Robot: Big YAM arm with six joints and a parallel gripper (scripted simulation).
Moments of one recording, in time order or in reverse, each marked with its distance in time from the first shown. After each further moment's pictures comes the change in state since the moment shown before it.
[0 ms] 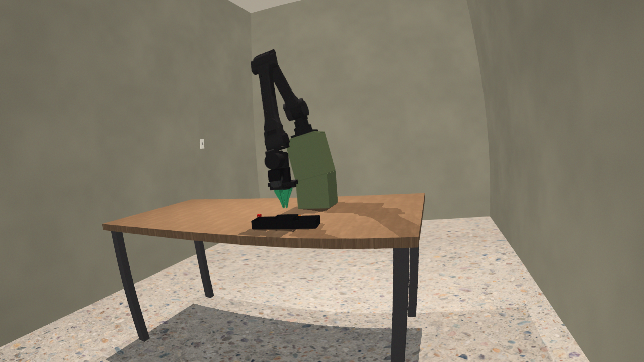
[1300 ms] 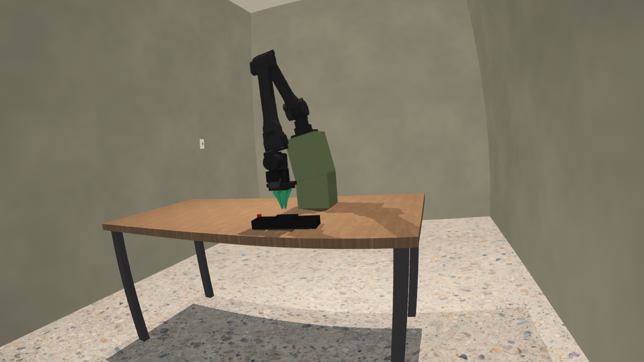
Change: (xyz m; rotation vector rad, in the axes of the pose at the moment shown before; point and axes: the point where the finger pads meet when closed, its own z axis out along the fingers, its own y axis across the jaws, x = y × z) arm 0.001 -0.006 0.003 0.000 -0.005 0.026
